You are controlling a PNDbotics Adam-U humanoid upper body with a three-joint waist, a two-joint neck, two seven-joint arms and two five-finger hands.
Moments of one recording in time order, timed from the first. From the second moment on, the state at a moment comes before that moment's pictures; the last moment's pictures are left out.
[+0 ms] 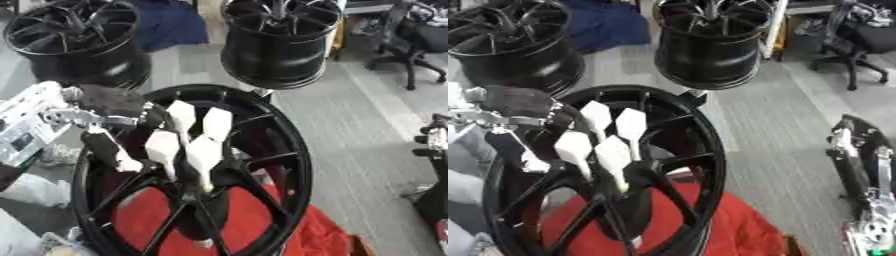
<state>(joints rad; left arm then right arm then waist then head) -0.84 0.66 -0.71 -1.40 -0.47 -0.52 -0.59 0.15 -0.19 -0.10 -1.94 0.09 0.03 -0.36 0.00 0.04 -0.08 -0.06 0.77</state>
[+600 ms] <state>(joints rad) -0.84 0.64 -0.70 -1.38 -0.41 -0.50 -0.61 0.15 -0.19 -0.10 -1.94 0.09 0.03 -0.36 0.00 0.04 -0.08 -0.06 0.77</state>
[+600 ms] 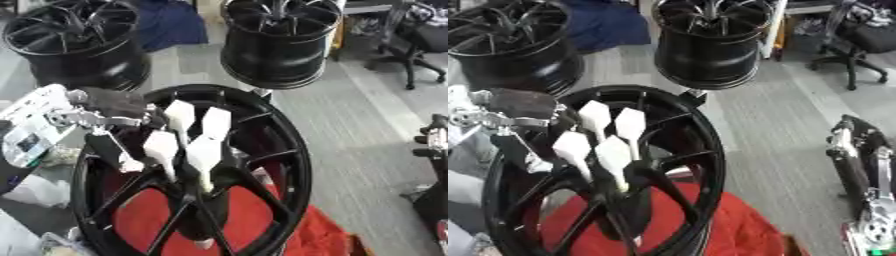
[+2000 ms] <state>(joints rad) -0.56 0.96 -0.12 -1.25 -0.14 -0.37 -0.75 0.16 -0.18 -0.12 -1.94 0.09 0.03 -0.39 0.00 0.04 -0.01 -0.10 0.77</state>
